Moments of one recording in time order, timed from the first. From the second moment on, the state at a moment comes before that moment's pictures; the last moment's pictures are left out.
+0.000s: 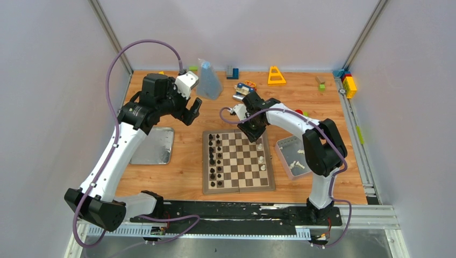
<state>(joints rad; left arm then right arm) -0.35 1.22 1.39 -0.77 0.22 0.30 0.59 1.90 1.42 -0.78 -0.16 -0.33</state>
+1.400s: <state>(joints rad) -0.35 1.22 1.38 -0.77 0.28 0.30 -0.15 1.43 0.93 -0.79 -0.14 -0.44</state>
